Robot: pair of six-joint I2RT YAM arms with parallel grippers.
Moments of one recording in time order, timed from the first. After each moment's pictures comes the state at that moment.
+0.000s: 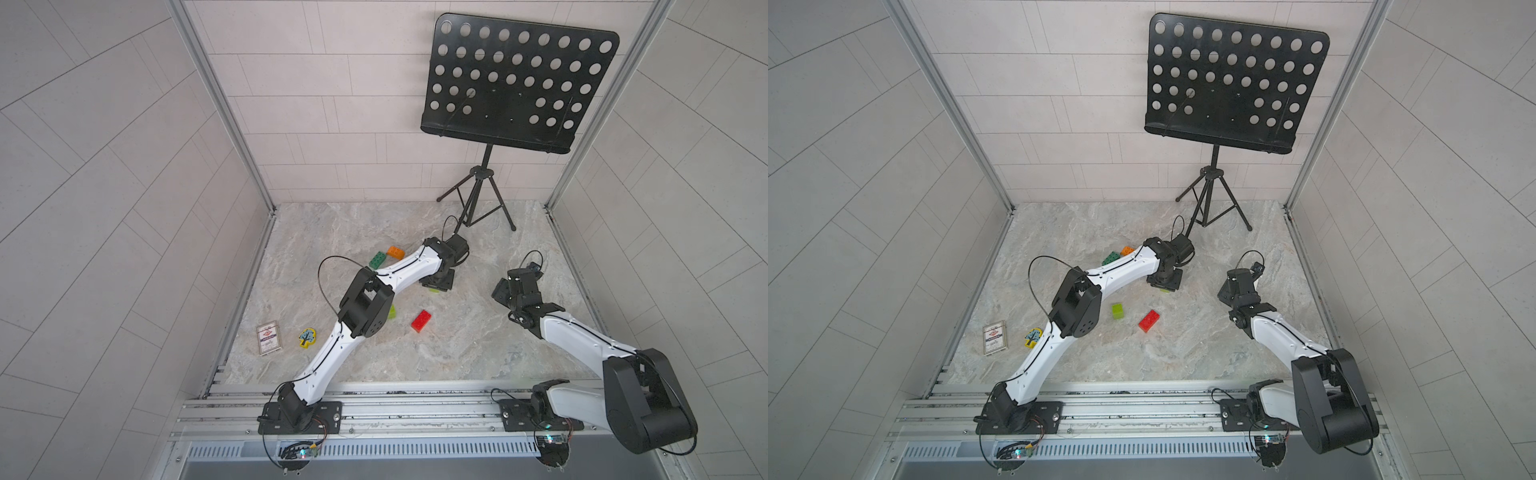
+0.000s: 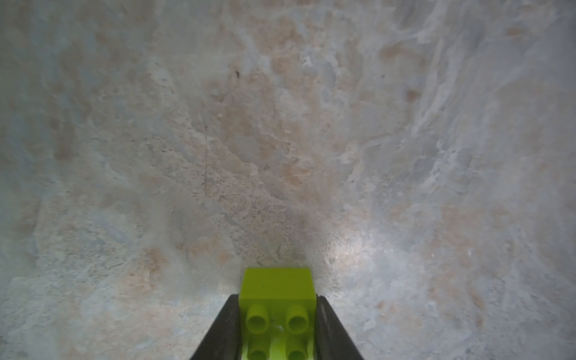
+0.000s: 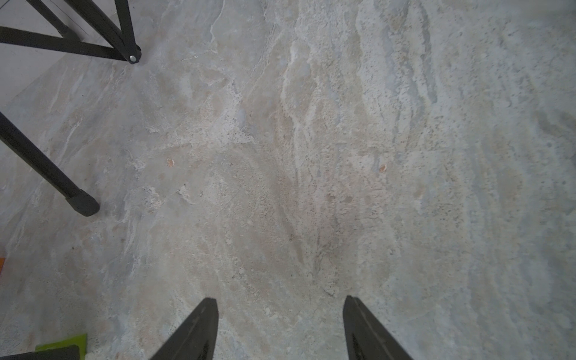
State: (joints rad) left arm -0.82 2.48 2.21 -1.10 -0.10 -0.55; right arm 0.16 1.23 0.51 -0.08 0.27 0.68
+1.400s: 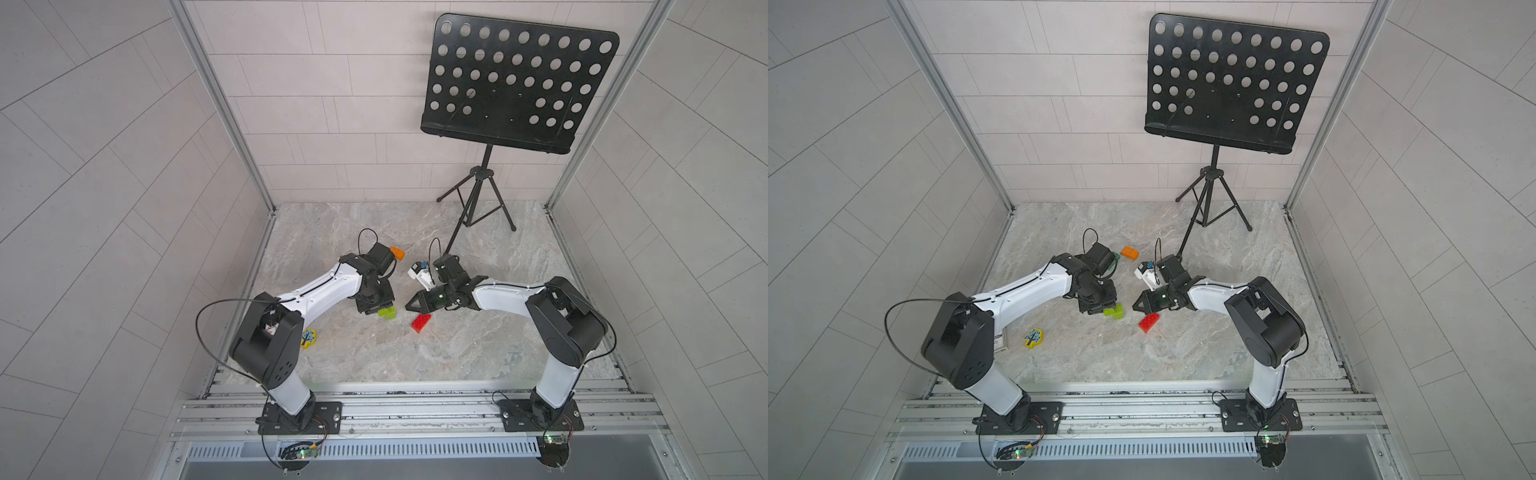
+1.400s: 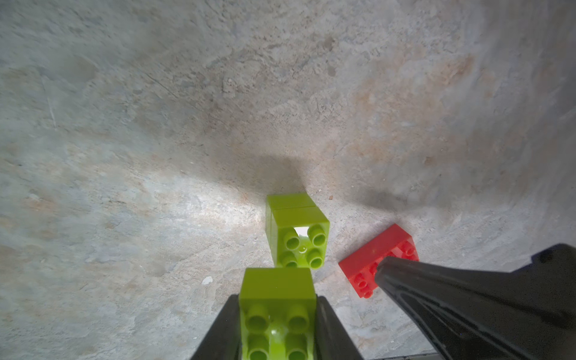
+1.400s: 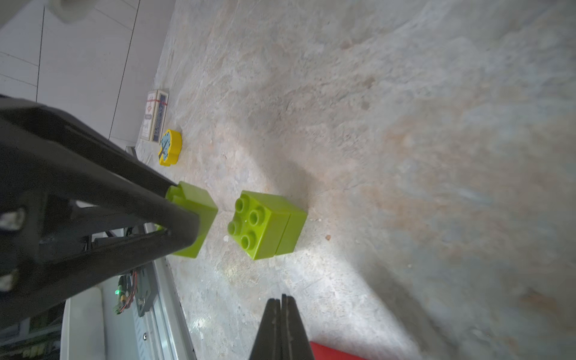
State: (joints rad) left arm -0.57 1.65 1.17 -0.88 0.15 -0.87; right arm 0.58 1.80 0.97 -0.05 -0.67 0.34
